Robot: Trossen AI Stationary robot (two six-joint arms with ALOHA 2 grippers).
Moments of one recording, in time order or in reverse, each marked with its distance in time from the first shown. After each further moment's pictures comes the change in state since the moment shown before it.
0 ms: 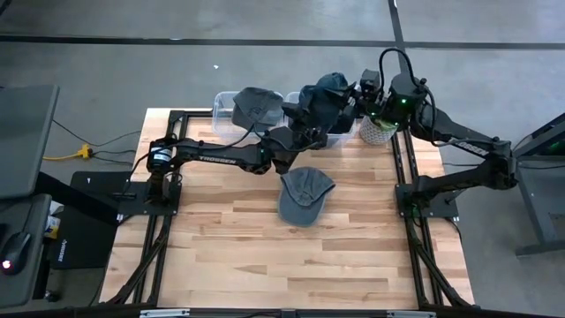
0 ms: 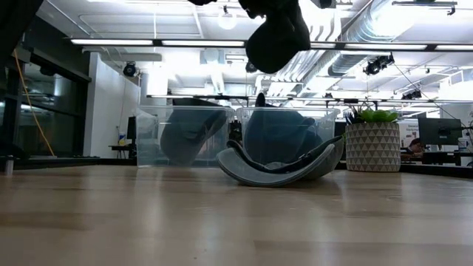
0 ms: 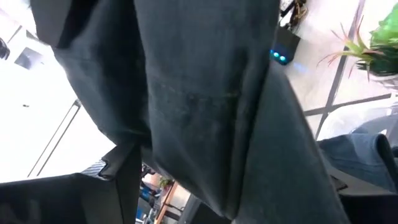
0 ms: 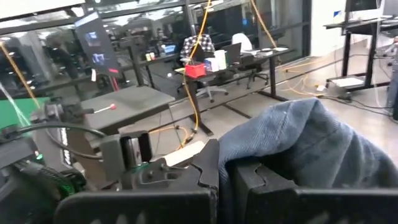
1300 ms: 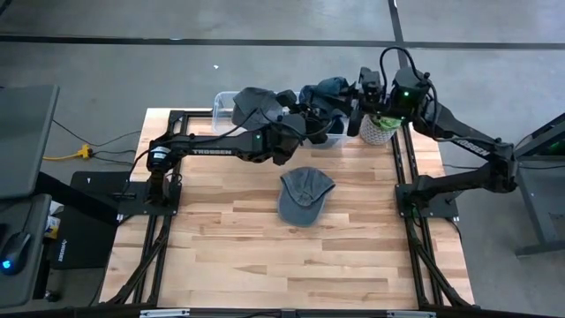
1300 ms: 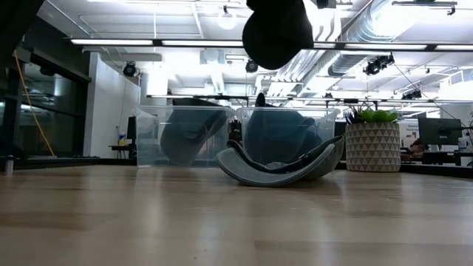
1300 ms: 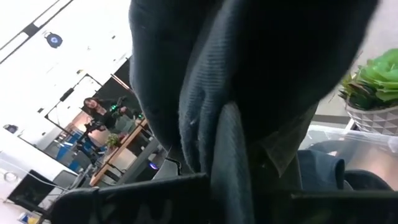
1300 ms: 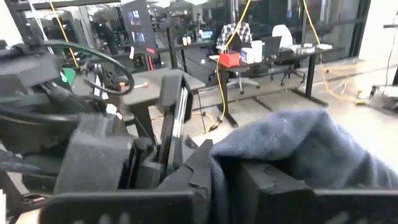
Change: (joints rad) left arm 0.024 -0.002 0.238 -0.513 -0.042 -0.559; right arm -0.092 -0.011 0.000 -0.039 -0.273 -0.094
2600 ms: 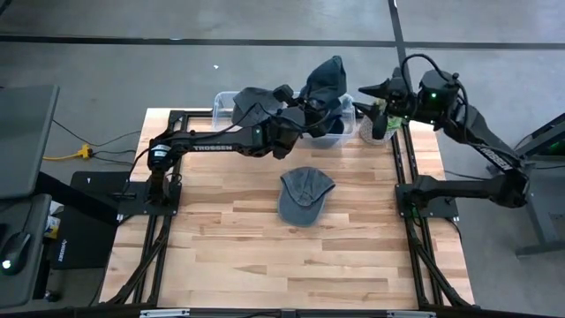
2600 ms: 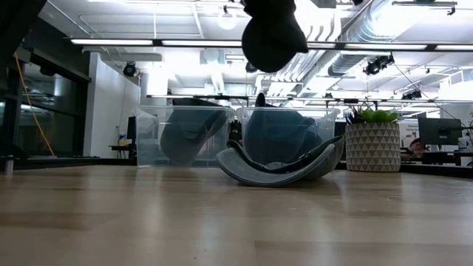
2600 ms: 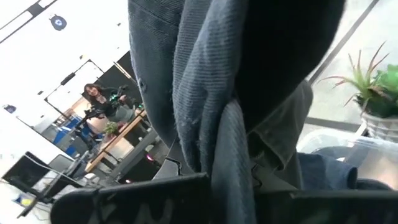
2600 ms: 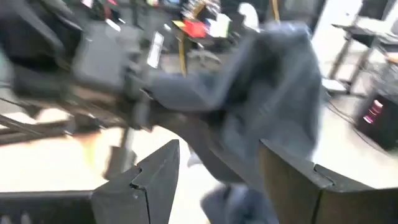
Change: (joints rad) left arm 0.036 0.001 -0.002 0.003 0.006 -0.071; right arm -0.106 -0.184 0.000 -0.330 0.067 -0.225
